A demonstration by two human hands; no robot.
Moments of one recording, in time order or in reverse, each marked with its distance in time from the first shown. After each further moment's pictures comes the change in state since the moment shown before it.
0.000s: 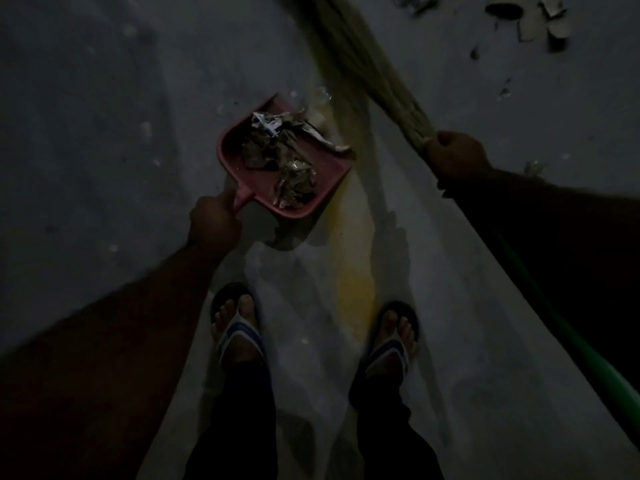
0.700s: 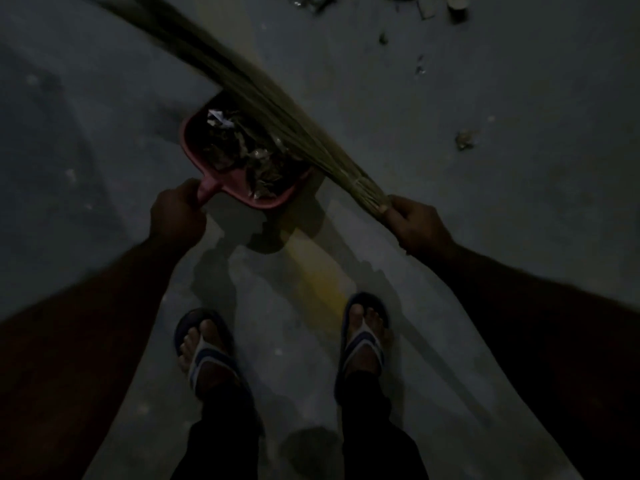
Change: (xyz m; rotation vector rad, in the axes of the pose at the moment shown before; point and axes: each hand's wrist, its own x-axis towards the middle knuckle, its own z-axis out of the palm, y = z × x) left_hand 0.018 0.084 -0.019 -0.074 0.070 0.182; right_hand -0.076 0.130 0.004 0.138 -0.016 -0.101
